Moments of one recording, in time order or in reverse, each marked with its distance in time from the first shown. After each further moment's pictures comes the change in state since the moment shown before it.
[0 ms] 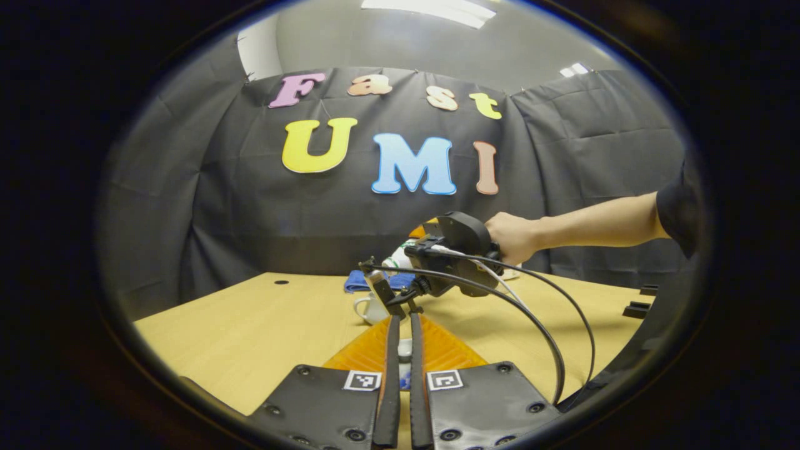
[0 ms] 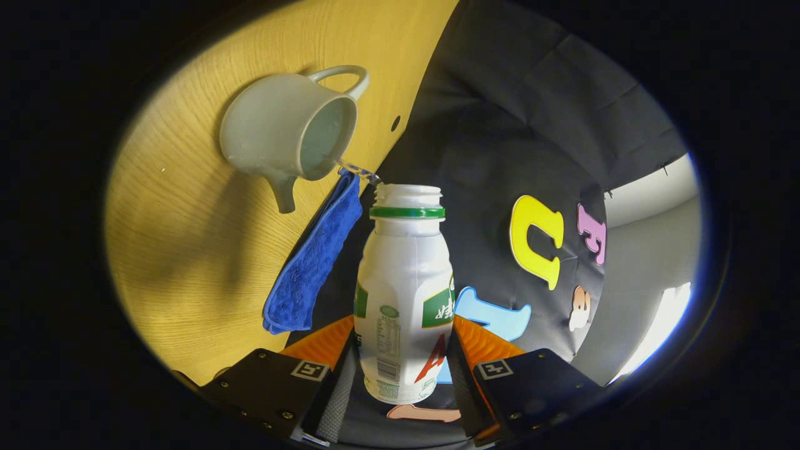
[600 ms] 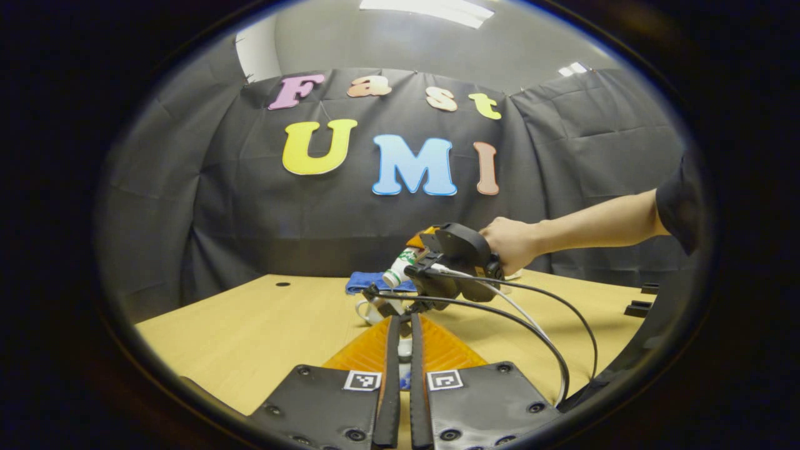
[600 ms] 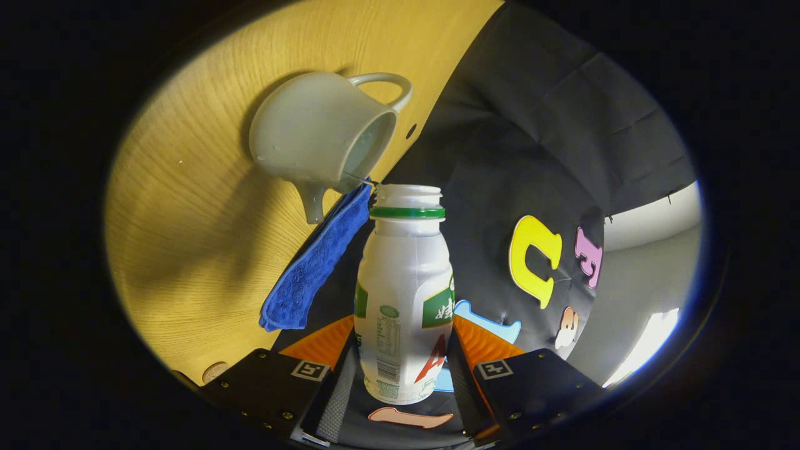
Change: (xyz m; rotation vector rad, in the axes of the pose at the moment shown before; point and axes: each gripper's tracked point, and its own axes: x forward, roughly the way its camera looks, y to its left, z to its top) left arm 0.001 0.003 0.004 0.009 -0.004 0.004; right arm -0.003 0.012 0.015 -0.095 -0.031 -0.006
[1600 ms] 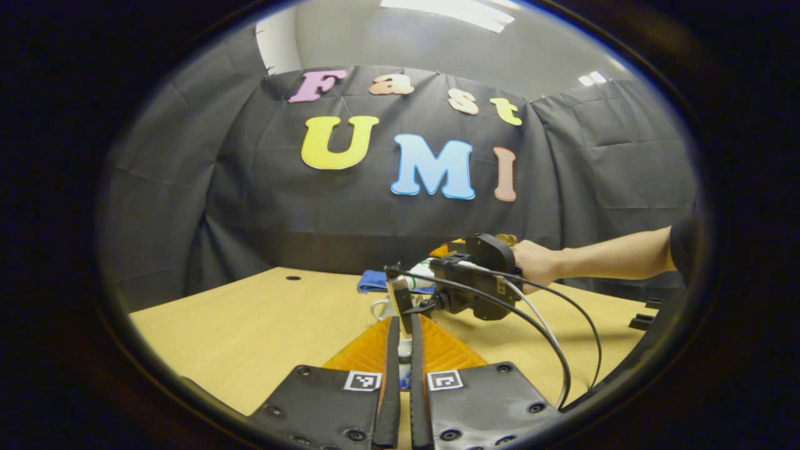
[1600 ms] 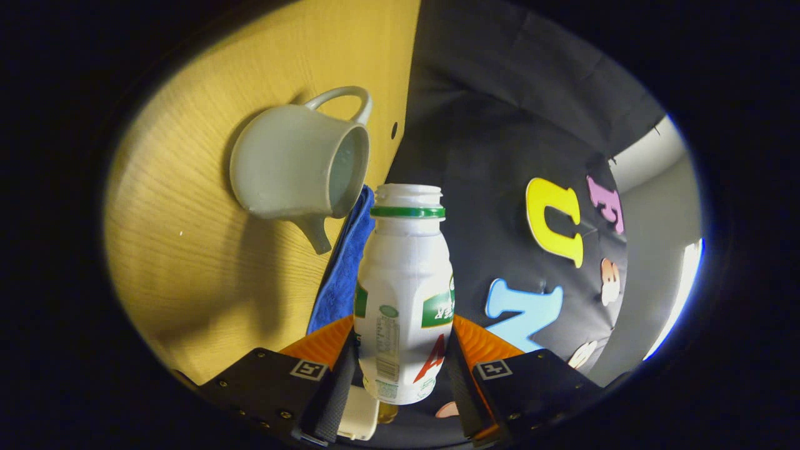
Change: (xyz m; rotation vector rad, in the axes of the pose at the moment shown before) left arm 0.010 0.030 -0.001 -0.082 0.003 0.057; right arm -0.002 0.032 0.004 0.388 0.019 0.121
